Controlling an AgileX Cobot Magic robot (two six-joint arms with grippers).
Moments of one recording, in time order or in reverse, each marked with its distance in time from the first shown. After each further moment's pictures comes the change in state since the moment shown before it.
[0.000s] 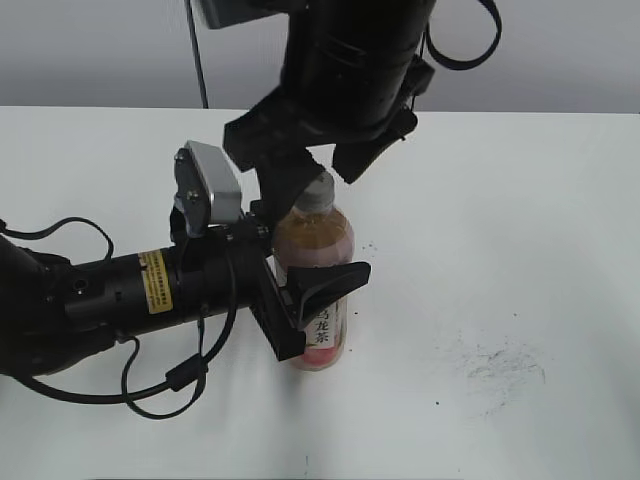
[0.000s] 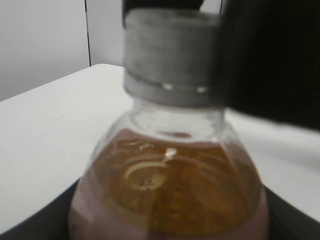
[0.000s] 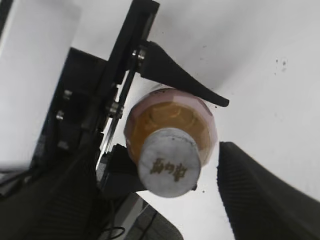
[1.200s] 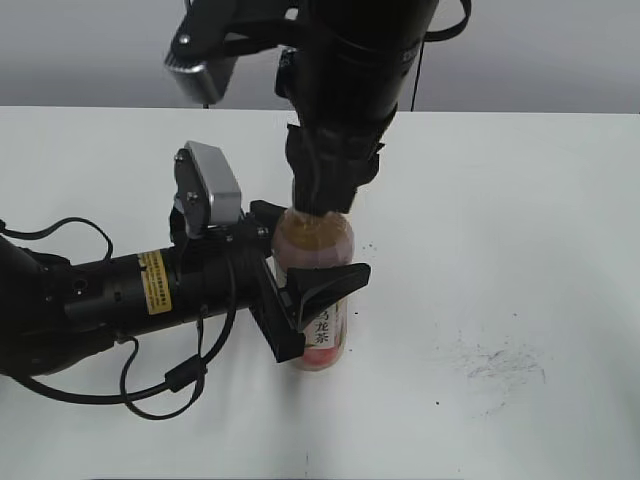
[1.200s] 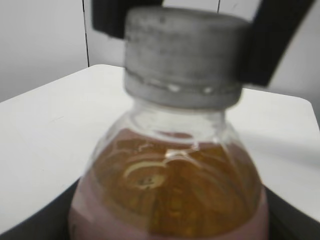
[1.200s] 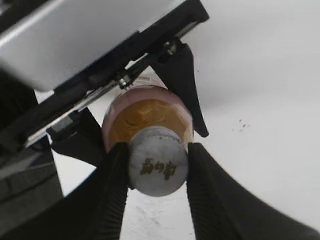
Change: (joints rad) left arm 0.001 0.000 0.000 0.005 -0.001 0.001; right arm 0.000 0.001 0.000 -0.006 0.003 -0.727
